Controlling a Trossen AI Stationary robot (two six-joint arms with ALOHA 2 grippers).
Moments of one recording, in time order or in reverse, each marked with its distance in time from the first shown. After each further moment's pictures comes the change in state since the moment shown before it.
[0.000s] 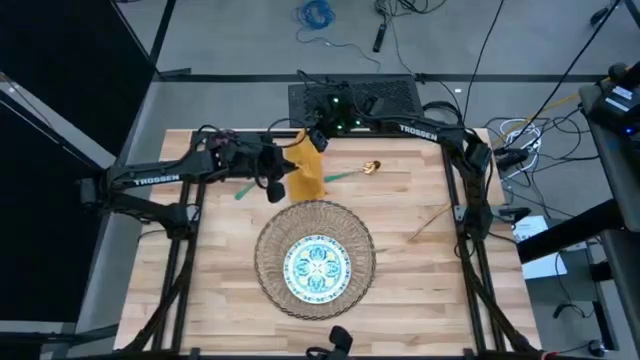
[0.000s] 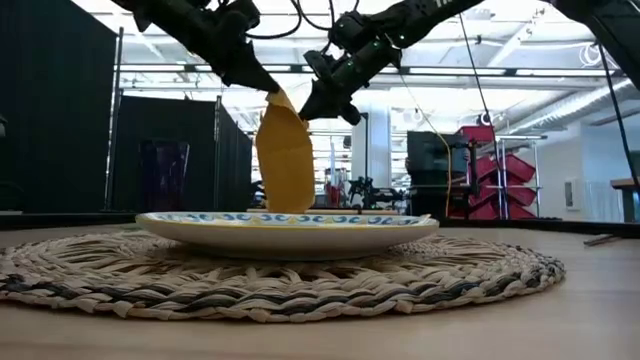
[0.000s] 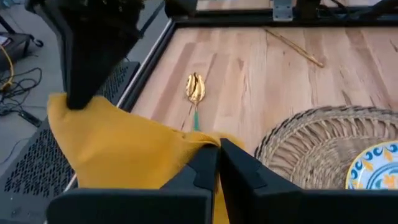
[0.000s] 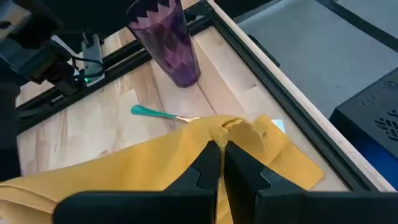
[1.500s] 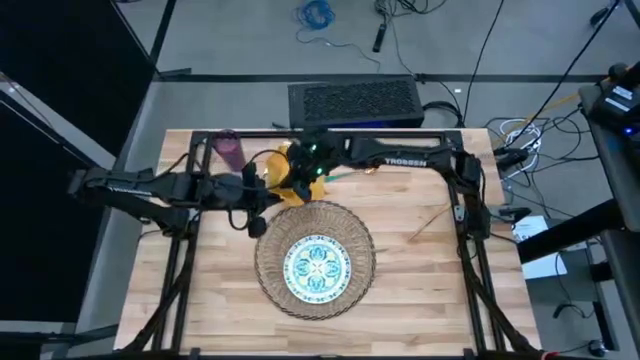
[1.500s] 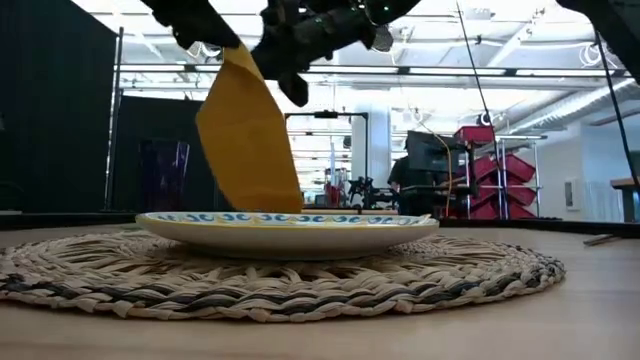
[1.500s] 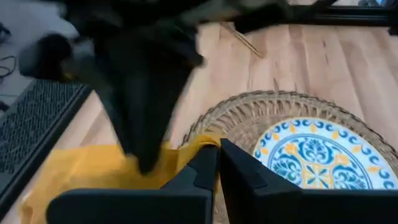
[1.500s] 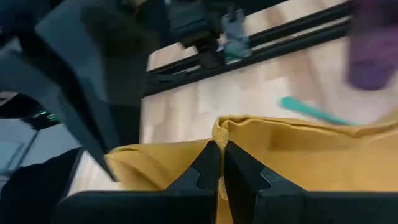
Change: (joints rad) left arm -0.453 -0.181 -0.014 -0.220 -0.309 -0.293; right arm 0.307 0.066 0.000 0.167 -0.158 0.075
